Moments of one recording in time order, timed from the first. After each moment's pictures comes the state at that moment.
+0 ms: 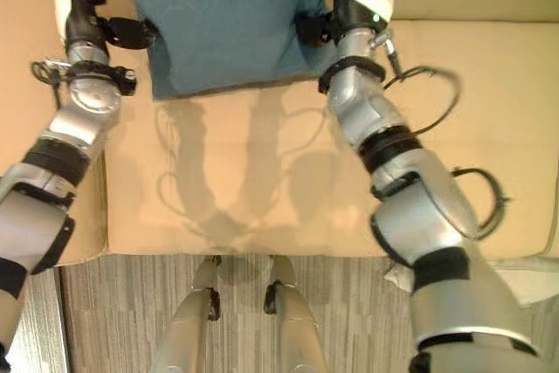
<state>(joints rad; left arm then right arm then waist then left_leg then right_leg) -1.28 0.64 -0.55 0.93 -0.33 -0.14 0.47 -1.38 -0.67 0.78 0.87 -0.06 0.01 -0.48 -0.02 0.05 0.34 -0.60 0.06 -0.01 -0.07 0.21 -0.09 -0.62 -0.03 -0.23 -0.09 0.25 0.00</state>
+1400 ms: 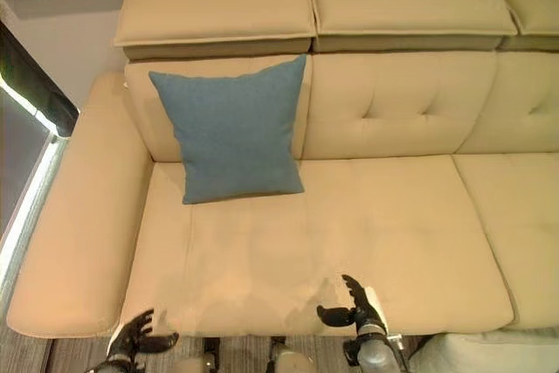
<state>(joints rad) 0.17 0.22 -0.09 0.87 -0.16 -0.07 0.14 0.08 -0.37 0.12 0.71 -0.08 -0.08 -0.19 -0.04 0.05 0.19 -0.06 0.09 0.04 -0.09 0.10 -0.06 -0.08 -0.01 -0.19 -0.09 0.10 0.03</state>
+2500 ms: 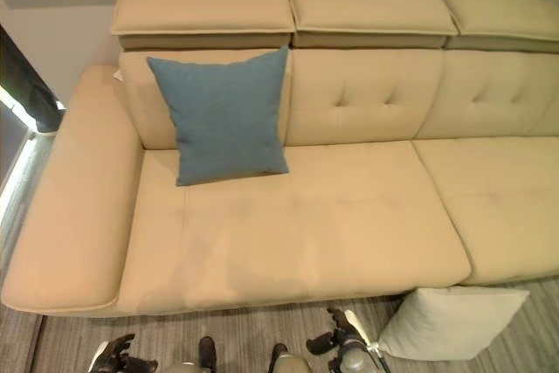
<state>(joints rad) 0.08 0.28 -0.11 1.14 -0.06 -0.07 0.19 -0.08 -0.28 0.23 1.08 -0.15 -0.04 -0.18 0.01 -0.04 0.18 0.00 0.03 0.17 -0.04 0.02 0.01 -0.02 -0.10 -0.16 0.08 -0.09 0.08</state>
